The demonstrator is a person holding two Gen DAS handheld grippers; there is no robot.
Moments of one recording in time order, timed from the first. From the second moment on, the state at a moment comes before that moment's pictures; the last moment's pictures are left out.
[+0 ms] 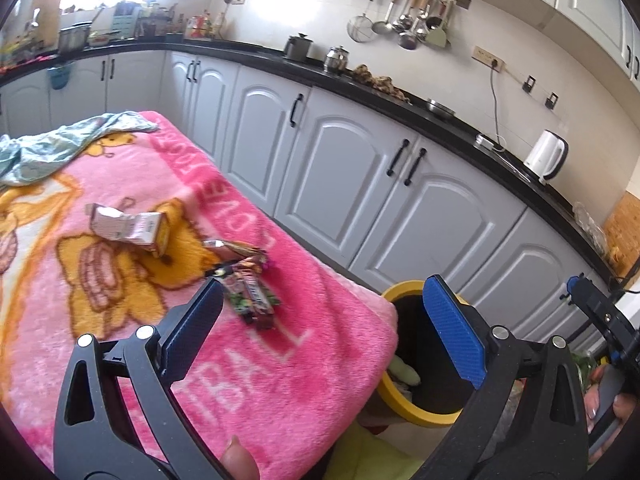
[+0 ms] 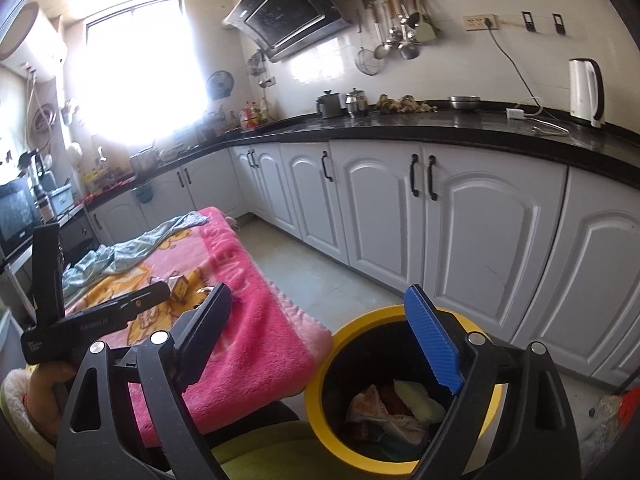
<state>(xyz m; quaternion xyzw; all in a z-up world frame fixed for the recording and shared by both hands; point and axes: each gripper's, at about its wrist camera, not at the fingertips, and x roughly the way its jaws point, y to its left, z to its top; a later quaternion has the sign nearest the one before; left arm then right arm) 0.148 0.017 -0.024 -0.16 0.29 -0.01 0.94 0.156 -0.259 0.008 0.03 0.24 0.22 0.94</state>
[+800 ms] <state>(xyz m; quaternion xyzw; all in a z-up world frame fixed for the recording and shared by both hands) 0.109 0.123 -0.027 -0.22 0.27 0.10 0.93 0.143 -0.156 0.003 -0.04 0.26 0.32 0.91</state>
